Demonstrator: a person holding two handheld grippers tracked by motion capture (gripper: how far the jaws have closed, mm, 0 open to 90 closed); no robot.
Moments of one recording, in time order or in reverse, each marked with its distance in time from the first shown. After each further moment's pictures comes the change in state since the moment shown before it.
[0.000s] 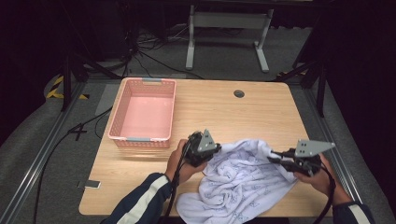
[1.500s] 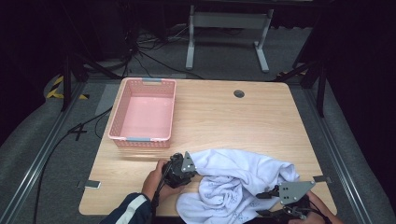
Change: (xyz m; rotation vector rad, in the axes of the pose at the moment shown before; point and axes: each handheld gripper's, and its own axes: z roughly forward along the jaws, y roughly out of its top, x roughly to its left) left arm 0.003 -0.062 -0.018 0.246 0.096 -0.077; right arm 0.091 -0.011 0.015 0.110 0.263 -0.086
